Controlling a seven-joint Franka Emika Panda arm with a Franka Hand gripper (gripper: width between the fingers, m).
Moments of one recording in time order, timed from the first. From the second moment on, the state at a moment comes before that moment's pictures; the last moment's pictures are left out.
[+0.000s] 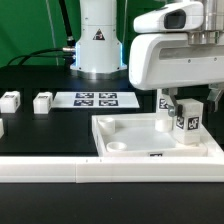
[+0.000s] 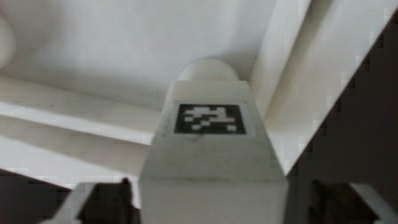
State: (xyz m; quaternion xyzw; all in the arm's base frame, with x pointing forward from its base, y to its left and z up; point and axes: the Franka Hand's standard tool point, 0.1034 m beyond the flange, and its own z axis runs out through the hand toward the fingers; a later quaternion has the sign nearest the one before) arm 0.608 0.121 0.079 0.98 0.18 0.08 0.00
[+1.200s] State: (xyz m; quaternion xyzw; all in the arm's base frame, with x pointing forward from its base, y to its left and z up) arm 0.606 0.114 0.077 0.97 -0.22 0.10 -0.04
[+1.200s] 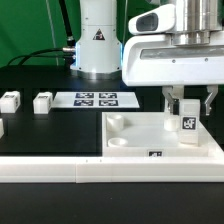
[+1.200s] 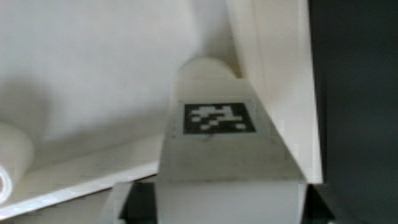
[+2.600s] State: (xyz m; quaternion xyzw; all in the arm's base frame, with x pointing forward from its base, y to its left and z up) arm 0.601 0.121 0.079 0.94 -0.33 0.06 -0.01
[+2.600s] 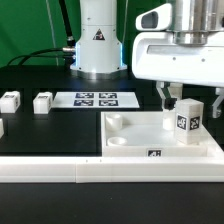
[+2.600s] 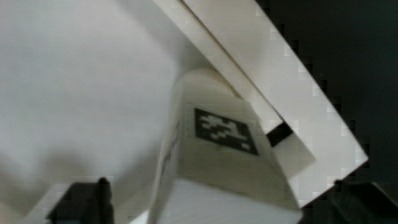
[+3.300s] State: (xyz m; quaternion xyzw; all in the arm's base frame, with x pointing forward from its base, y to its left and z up) arm 0.602 0.119 0.080 1.00 -0.01 0.06 0.01
